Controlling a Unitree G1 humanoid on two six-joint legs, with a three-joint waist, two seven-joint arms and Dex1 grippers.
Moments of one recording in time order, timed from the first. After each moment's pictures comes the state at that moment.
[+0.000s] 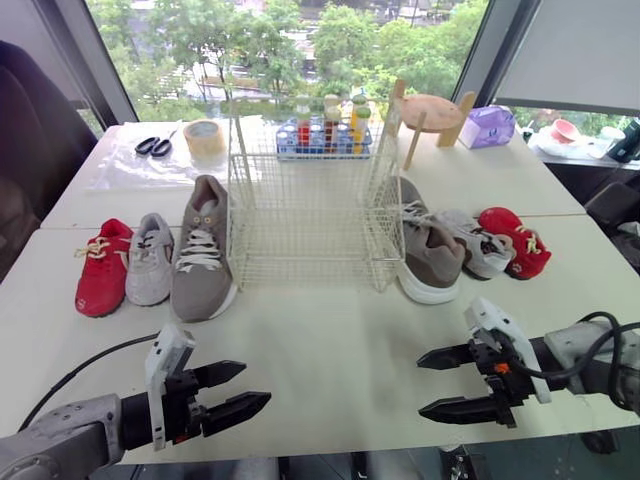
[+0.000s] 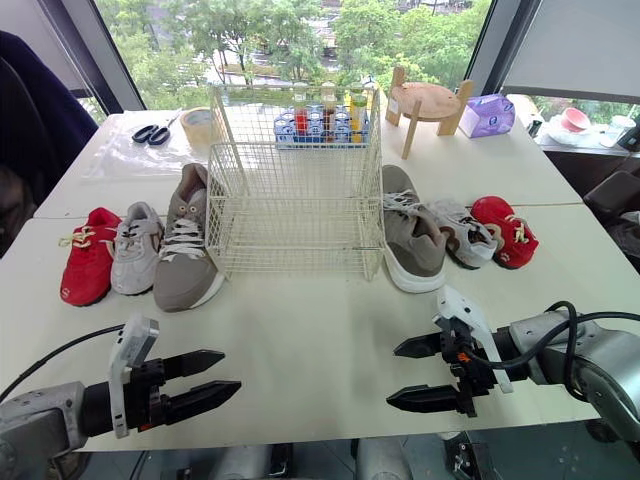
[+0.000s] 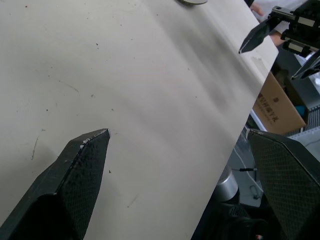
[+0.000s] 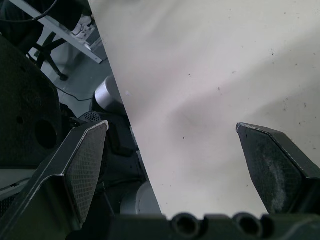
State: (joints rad) left arm 0.42 0.80 0.33 -0.71 -1.11 0.86 -0.65; right arm 0.02 -1.13 -0.08 -0.55 0.86 0.92 1.10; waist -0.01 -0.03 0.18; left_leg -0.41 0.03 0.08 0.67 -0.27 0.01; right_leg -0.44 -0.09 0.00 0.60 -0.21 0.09
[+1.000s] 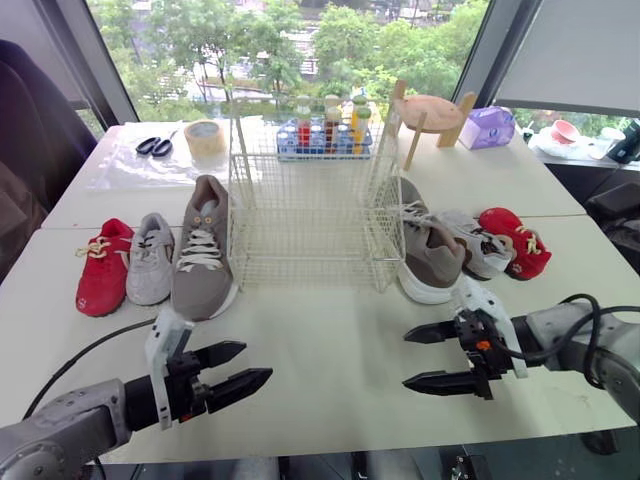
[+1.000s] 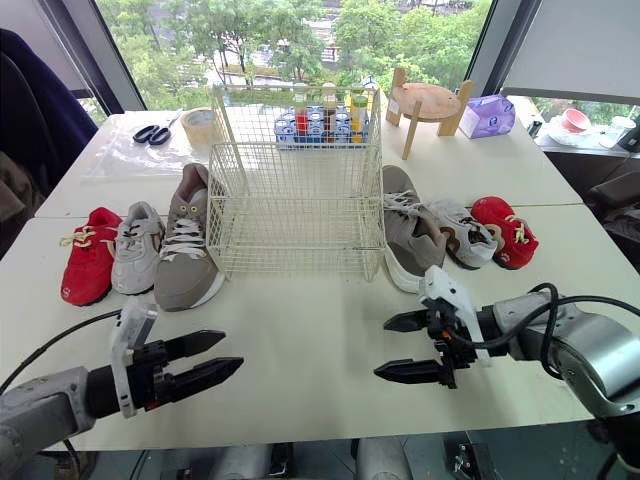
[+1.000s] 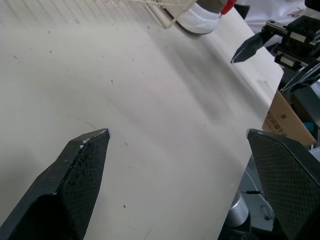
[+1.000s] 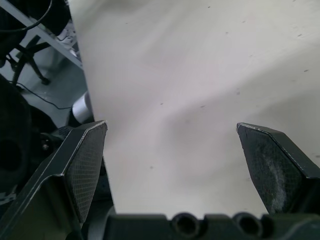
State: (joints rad) left arm 0.35 0.77 0.33 -0.69 -1.15 0.86 -0.58; right arm -0.14 -1.04 -0.01 -0.48 0.76 0.89 1.09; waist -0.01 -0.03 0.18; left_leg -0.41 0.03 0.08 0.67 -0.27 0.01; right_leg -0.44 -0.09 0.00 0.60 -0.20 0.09
